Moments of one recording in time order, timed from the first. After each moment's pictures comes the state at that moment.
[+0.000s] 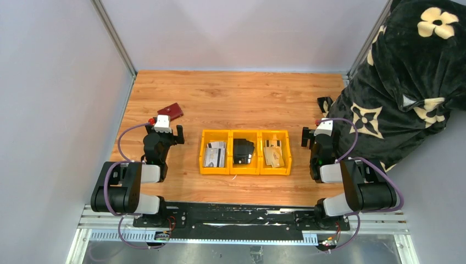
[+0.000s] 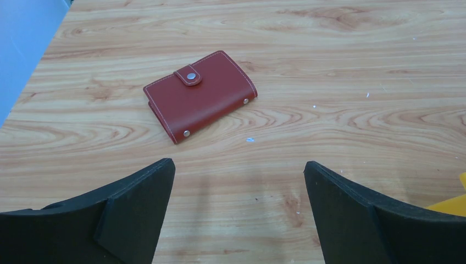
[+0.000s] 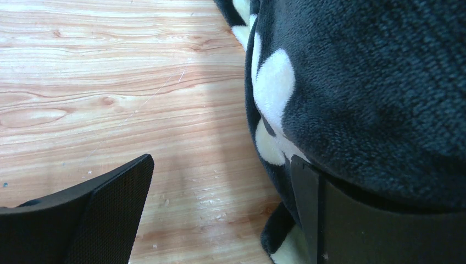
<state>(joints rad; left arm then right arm) -0.02 1.38 0.19 1.05 0.02 0.06 0.10 1.42 0.21 0.94 0.39 -0.10</state>
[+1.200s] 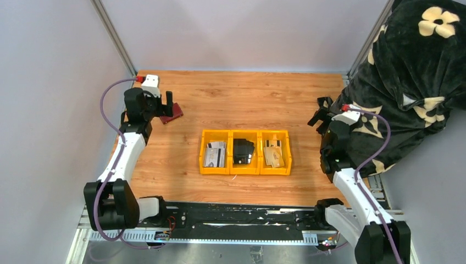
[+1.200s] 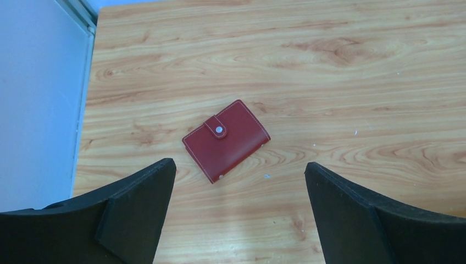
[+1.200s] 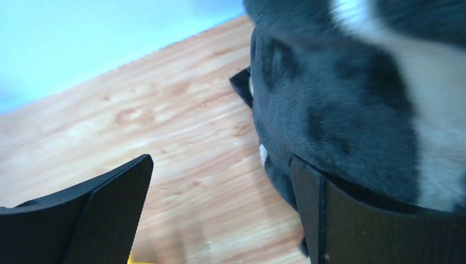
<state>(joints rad) 0.08 1.22 0.85 0.03 0.15 0.13 0.12 0.91 0.46 0.32 0.44 0.19</state>
